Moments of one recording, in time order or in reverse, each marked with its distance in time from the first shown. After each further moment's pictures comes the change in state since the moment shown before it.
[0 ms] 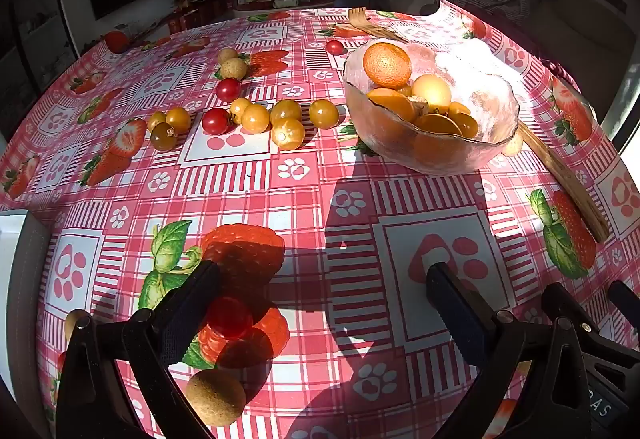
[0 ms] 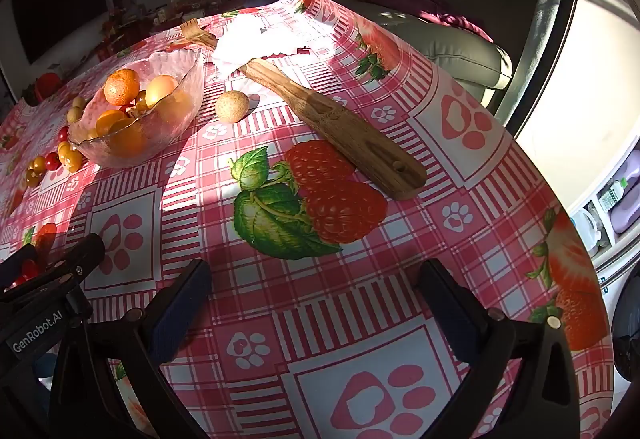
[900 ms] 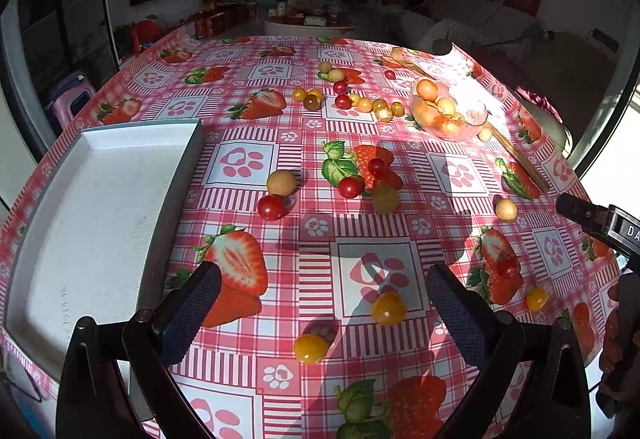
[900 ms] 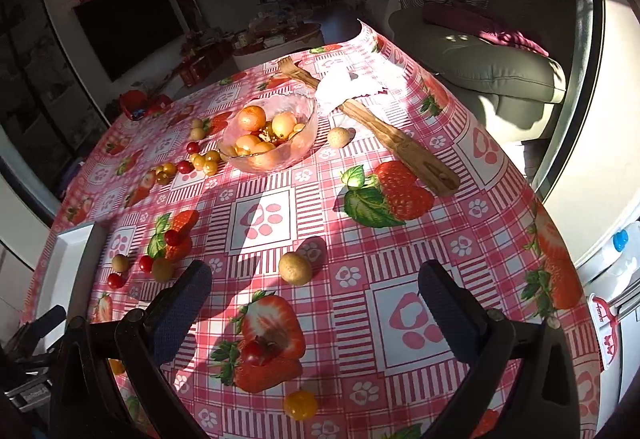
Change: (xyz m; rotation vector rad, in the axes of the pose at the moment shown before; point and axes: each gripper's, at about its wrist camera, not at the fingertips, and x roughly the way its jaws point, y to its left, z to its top) left arm -0.145 0.109 -0.104 -0.110 -0.067 -0.024; right arm -0.095 -0.005 -0.020 -0.032 -0.040 0.337
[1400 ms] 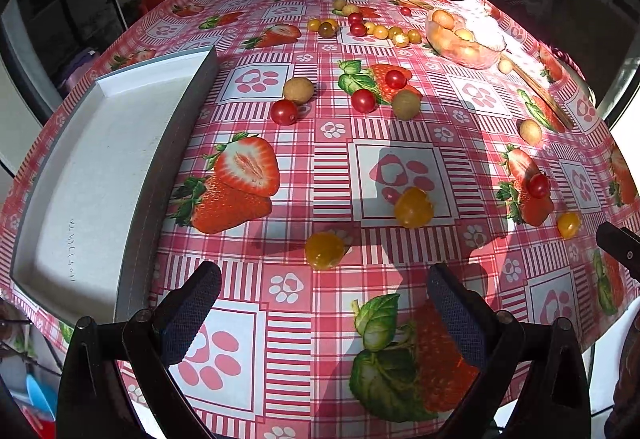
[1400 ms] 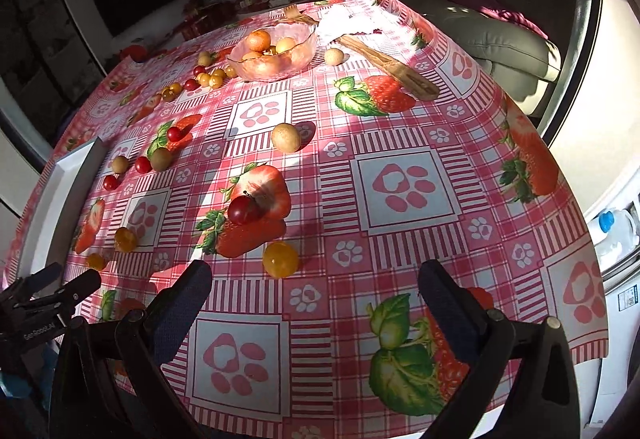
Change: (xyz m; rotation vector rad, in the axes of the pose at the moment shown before) left arm 0.013 -0.009 -0.039 0.039 0.170 0.085; right arm -0.026 -0.005 -0.073 -0.062 0.107 -0.025
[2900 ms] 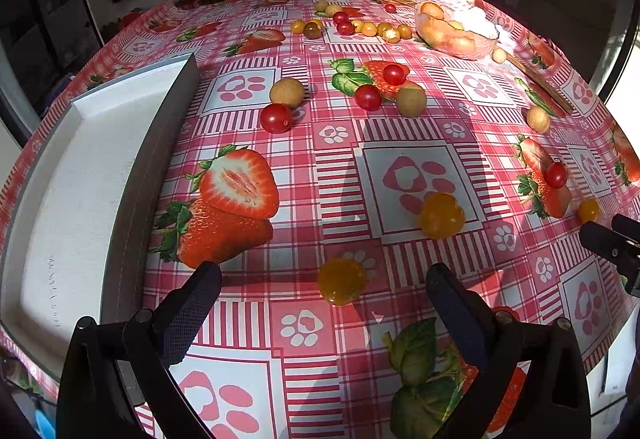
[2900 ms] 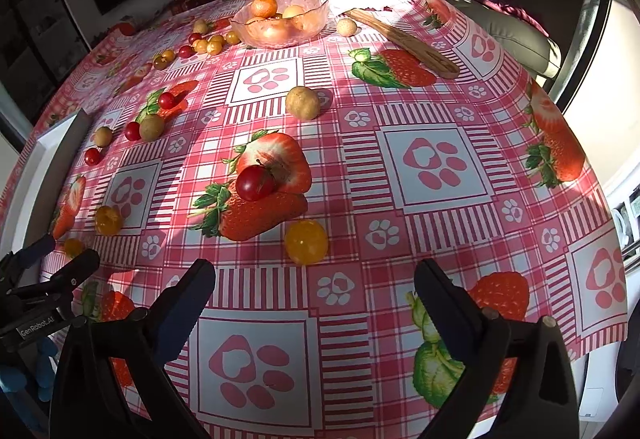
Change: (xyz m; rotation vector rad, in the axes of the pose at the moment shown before) left arm 0.025 0.009 0.004 0.082 -0.048 -0.039; right arm 0.031 0.028 -0.004 -0.040 0.066 -0.078
